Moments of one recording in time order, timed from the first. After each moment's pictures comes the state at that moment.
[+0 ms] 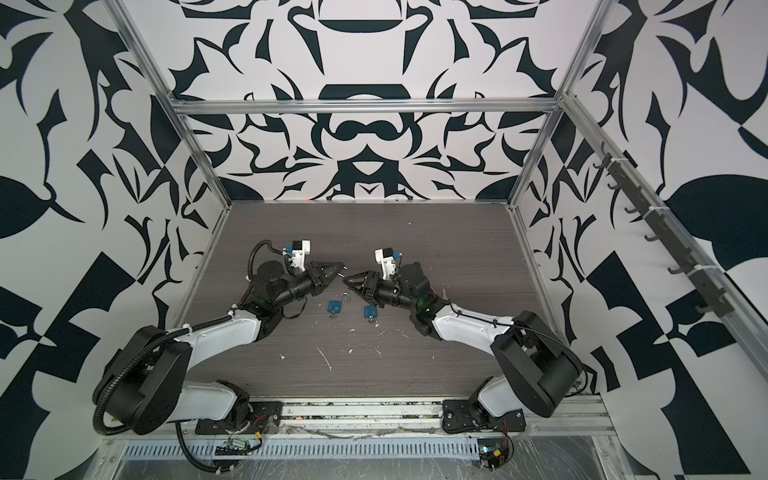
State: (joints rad) left arm -0.47 1.38 0.53 0.77 0.53 -1.19; right arm 0.69 1.46 0.65 0.66 -0.53 1.26
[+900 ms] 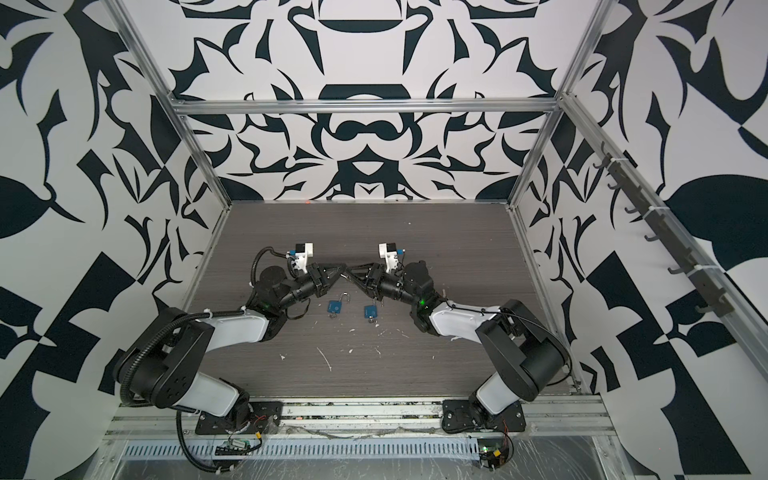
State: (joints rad) left arm -0.47 1.51 0.49 1.01 0.56 -1.29; right arm 0.65 1.55 0.65 0.90 -0.57 1.40
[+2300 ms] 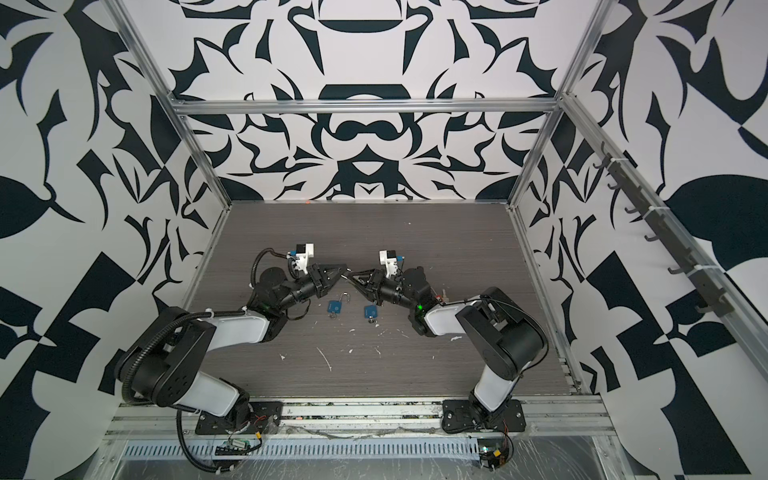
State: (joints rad) left arm -0.48 1.52 0.47 1.06 0.57 -1.30; right arm 0.63 1.70 0.61 1.09 -0.56 1.49
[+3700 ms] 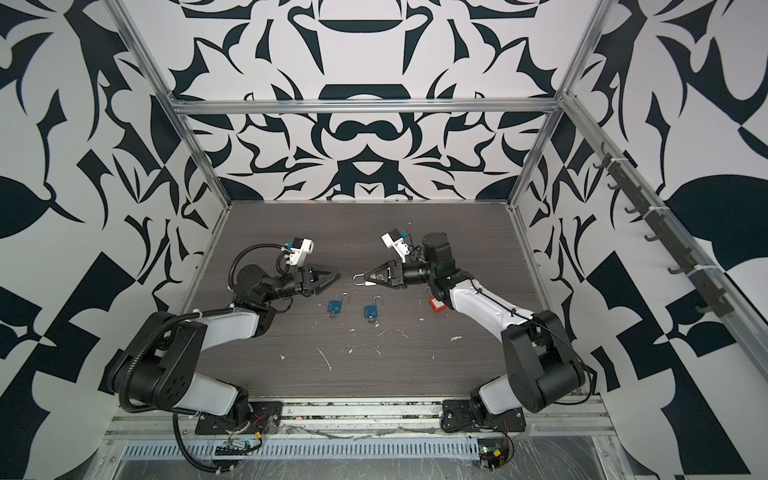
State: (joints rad) left arm -0.33 1.48 0.48 1.24 1.07 -1.42; right arm 0.39 1.45 0.87 0.20 -1.16 0.75
